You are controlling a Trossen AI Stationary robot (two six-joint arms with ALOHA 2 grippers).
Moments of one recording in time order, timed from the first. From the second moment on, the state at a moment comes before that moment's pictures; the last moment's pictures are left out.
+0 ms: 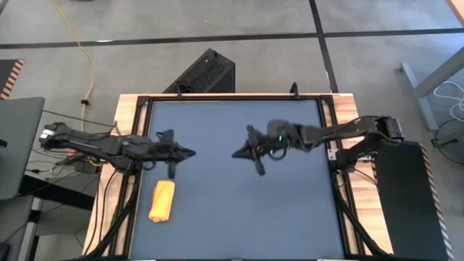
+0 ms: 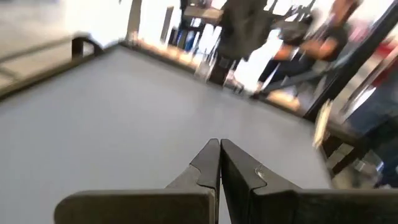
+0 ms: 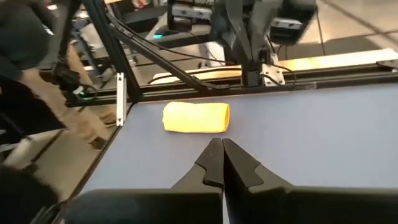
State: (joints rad) left arm -0.18 0.67 0.51 -0.01 -0.31 -0.41; right arm -0.05 1.39 0.99 0.16 -0.27 0.13
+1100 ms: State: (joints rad) left arm -0.18 0.01 0.09 0.00 -0.16 -0.37; right arm -0.18 1.16 0.21 1.04 -0.03 0.59
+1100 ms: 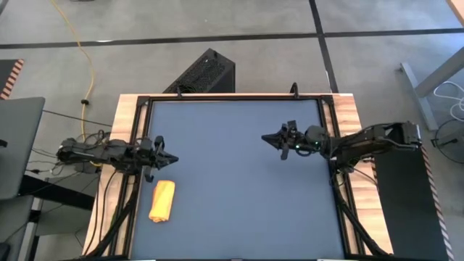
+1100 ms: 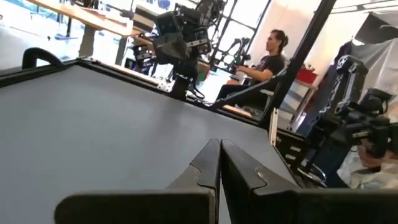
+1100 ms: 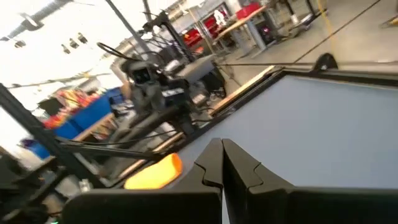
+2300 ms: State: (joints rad) left arm -0.08 0.00 0.01 0.05 -0.13 -0.41; right arm -0.62 1.13 0.01 1.22 -0.44 0.40
